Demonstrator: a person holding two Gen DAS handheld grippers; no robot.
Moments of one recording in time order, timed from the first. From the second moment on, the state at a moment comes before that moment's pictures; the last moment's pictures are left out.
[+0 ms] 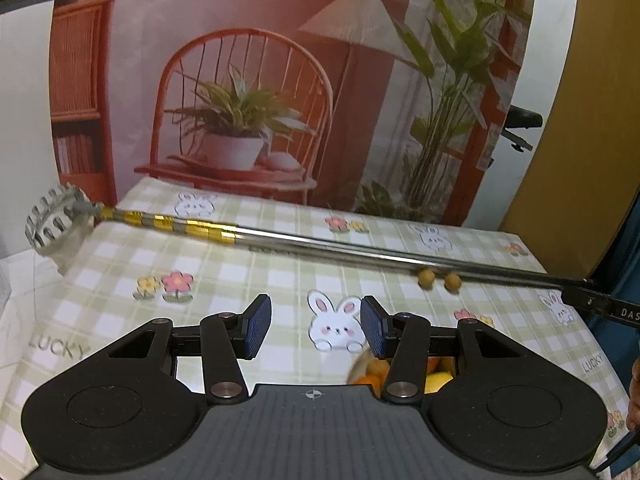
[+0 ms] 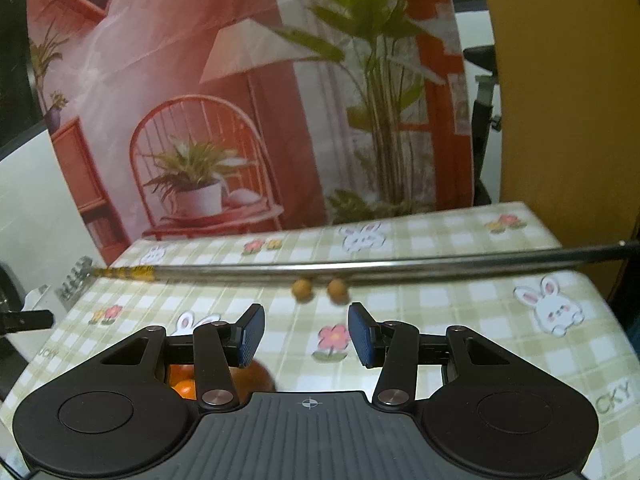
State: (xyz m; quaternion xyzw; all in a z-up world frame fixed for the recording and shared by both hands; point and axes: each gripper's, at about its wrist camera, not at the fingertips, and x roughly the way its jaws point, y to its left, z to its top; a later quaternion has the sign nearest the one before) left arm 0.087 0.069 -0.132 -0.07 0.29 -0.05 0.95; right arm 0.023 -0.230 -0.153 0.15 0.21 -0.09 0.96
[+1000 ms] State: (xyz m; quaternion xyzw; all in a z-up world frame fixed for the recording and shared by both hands) left arm 0.253 -0.045 -0.183 -0.02 0.34 -0.18 0.92; right arm 0.129 -0.279 -0.213 0.14 0.22 -0.08 0.96
